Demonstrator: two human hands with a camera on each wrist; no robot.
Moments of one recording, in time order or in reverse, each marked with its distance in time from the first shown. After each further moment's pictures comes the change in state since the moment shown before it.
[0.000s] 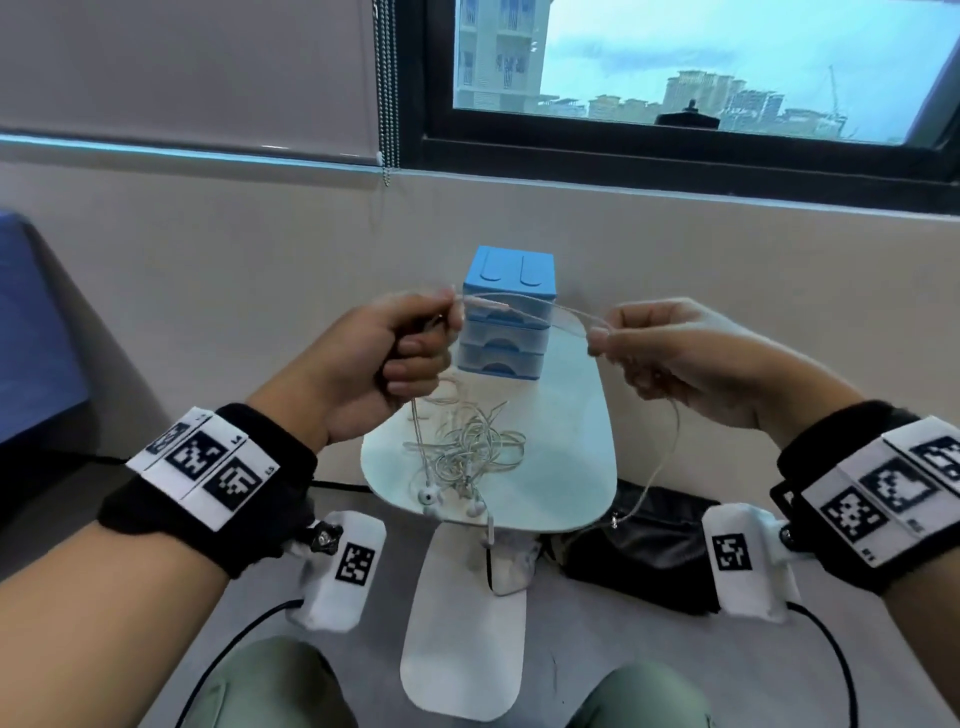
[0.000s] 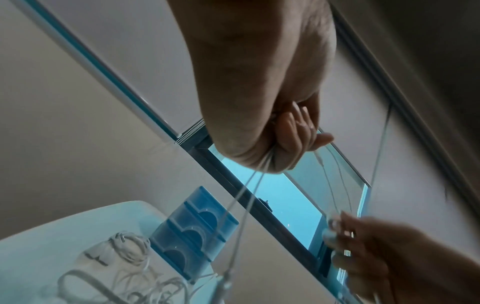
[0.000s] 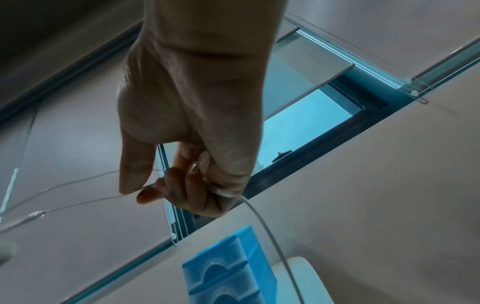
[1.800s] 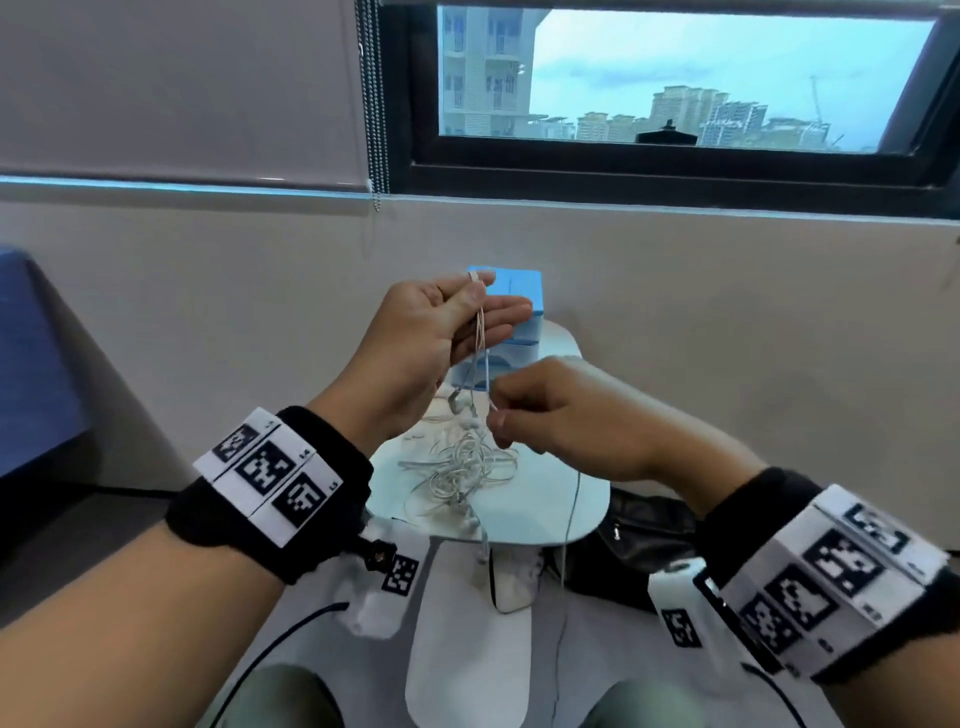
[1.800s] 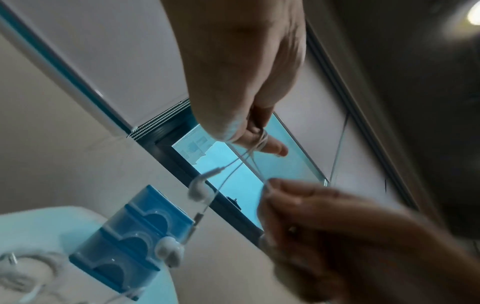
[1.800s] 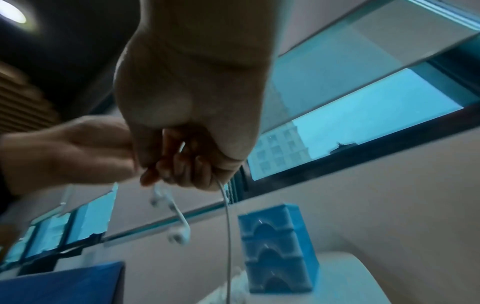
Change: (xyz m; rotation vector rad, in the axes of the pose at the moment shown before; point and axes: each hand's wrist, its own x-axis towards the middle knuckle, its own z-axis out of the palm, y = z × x) left_hand 0.025 0.001 0.050 0.157 0.250 0.306; right_hand -0.016 -0.018 0.066 -0.593 -0.172 -0.335
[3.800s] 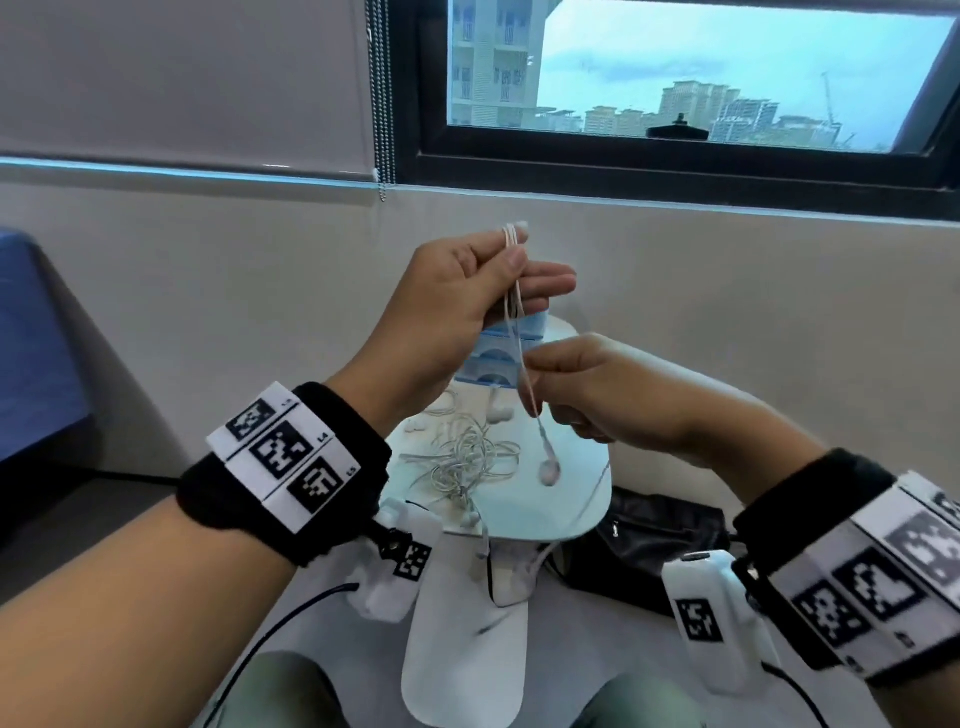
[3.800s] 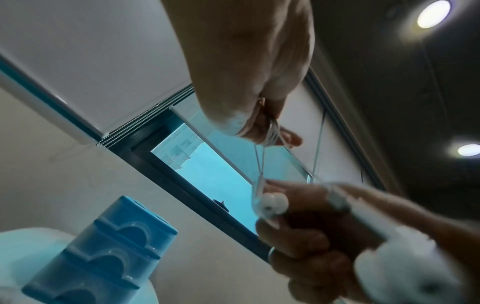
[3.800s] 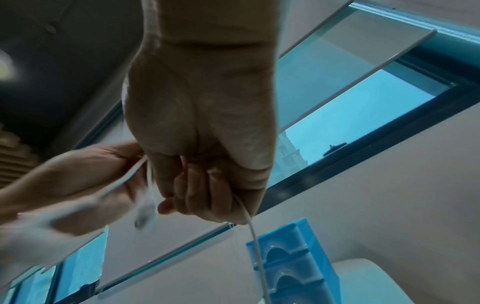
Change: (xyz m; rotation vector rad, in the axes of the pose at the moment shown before) left_hand -0.003 0.013 0.015 0.199 -0.115 0.193; right_hand -0.003 0.001 -0.018 0.245 0.002 0.226
